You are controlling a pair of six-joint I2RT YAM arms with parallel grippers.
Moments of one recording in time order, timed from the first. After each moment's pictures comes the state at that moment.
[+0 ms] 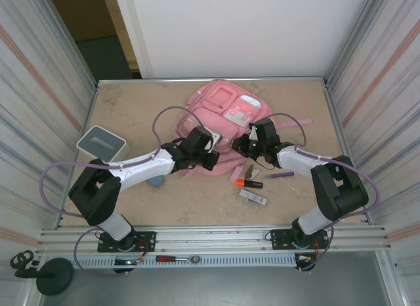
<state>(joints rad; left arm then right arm) -0.81 1.60 1.03 -0.29 0.05 -0.27 0.41 1.54 0.78 0.03 -0.39 0.84</state>
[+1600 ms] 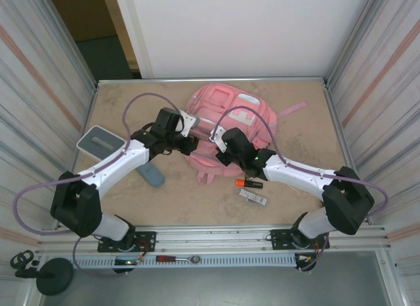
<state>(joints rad) -0.54 1.43 1.06 -0.44 0.25 -0.10 0.82 1.43 0.89 -0.11 0.27 -0.17</state>
